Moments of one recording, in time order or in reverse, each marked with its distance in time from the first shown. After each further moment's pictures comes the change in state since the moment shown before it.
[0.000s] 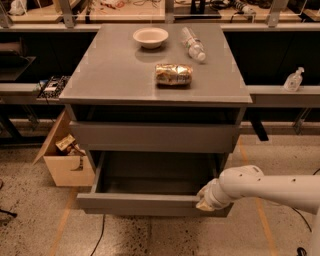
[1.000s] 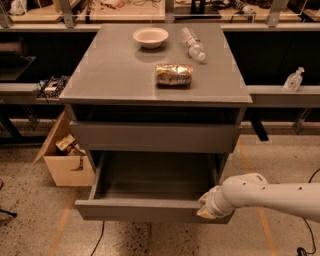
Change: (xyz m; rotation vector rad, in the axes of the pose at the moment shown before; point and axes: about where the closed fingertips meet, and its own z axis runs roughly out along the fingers) arm 0.008 0.024 -0.005 -0.001 -0.004 0.024
